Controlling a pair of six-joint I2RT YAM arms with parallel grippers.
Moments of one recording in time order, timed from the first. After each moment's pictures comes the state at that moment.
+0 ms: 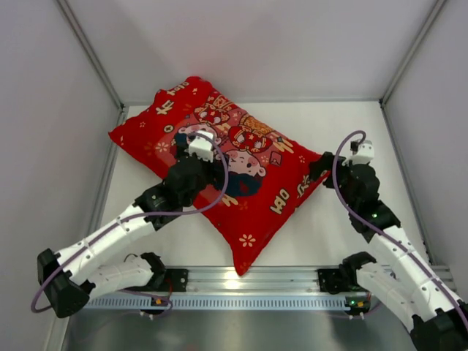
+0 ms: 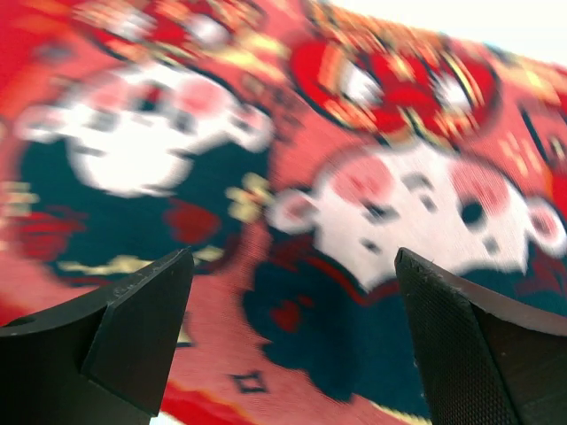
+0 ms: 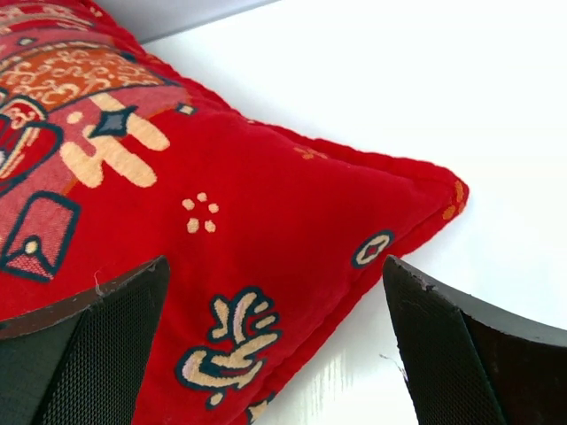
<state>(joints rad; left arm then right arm) -0.82 1.01 0.87 -0.17 -0.42 -0.16 0.35 0.72 0.59 -0.14 0.18 0.41</state>
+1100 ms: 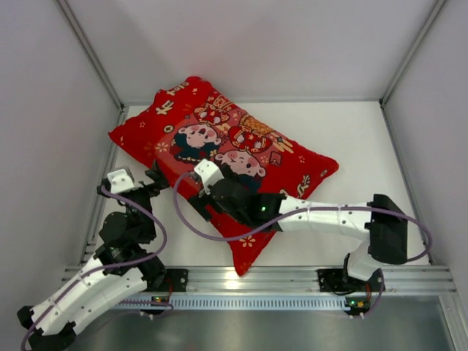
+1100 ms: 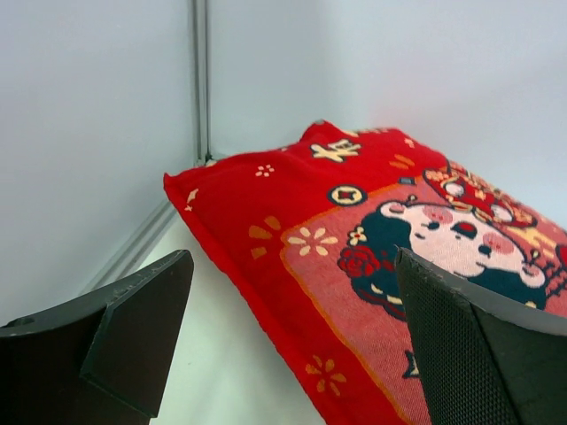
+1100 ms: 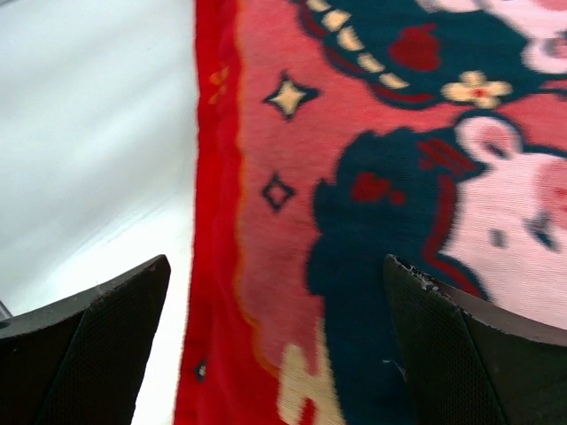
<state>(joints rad) -0.83 0.39 0.55 0.21 -1.07 0.16 1.27 1.58 1.25 -0.12 0.47 0.07</state>
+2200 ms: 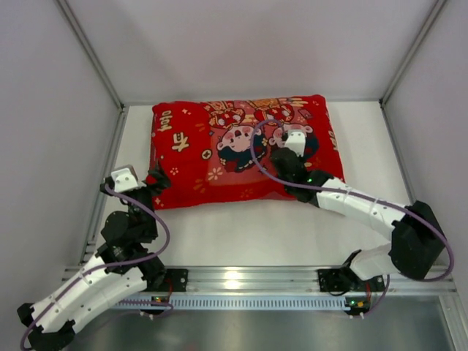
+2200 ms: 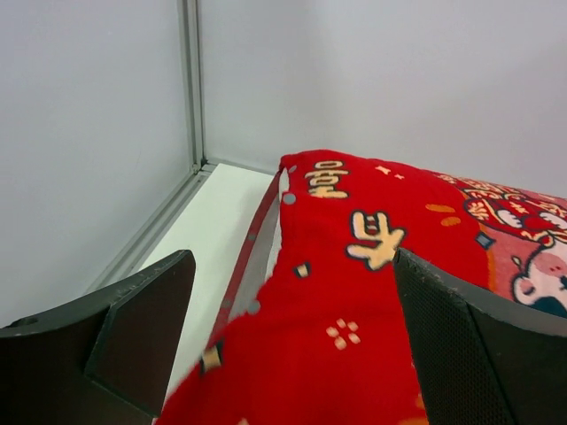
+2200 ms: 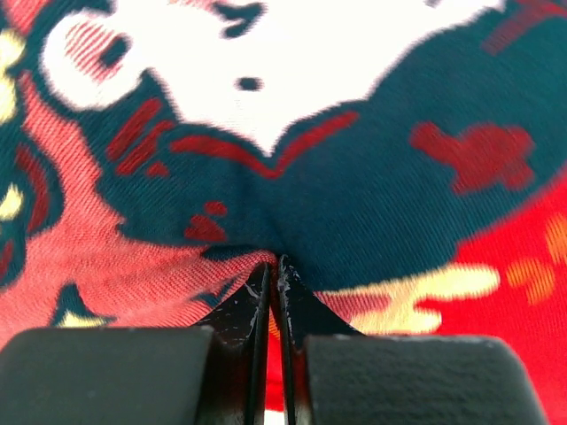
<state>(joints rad) -0.85 0.39 0.53 0.26 -1.07 0.20 0.81 1.41 0.98 -0.27 0.69 0.46</state>
